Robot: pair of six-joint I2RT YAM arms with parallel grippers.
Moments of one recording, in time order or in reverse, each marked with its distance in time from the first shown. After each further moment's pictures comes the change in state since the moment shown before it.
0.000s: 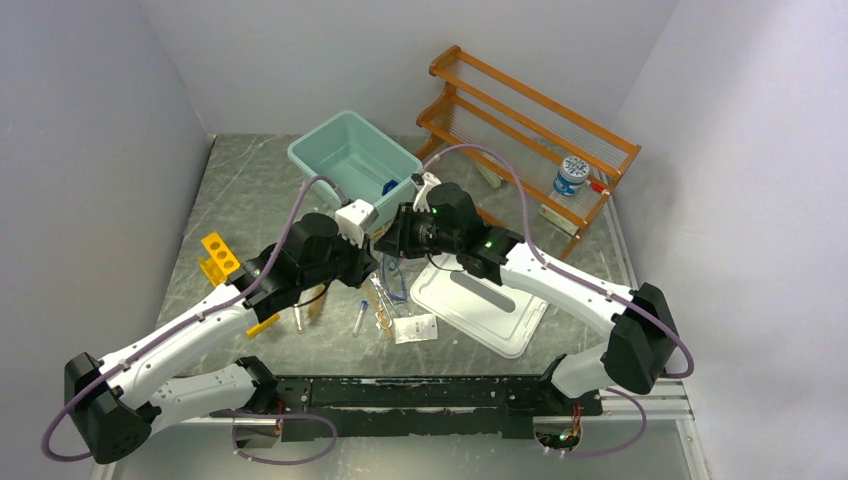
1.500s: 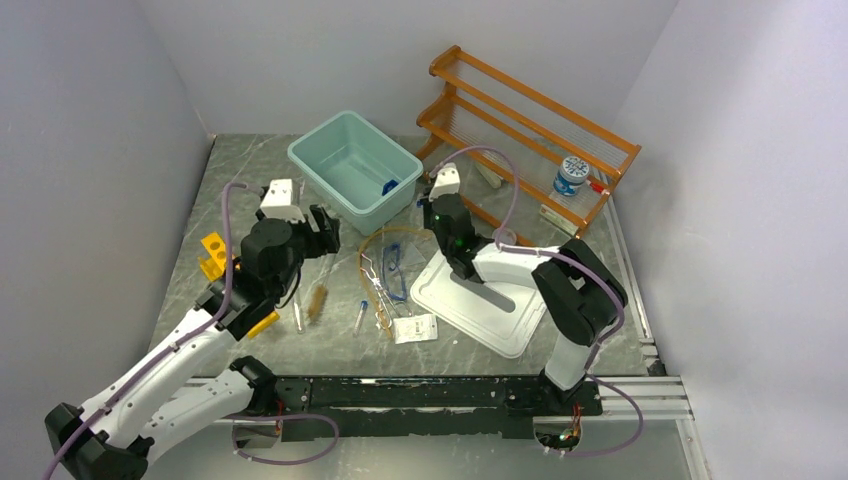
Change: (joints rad) left arm 0.154 -0.204 -0.110 0.177 -0.458 -0.170; right arm -0.132 0.331 -0.202 0.738 0.645 -0.600
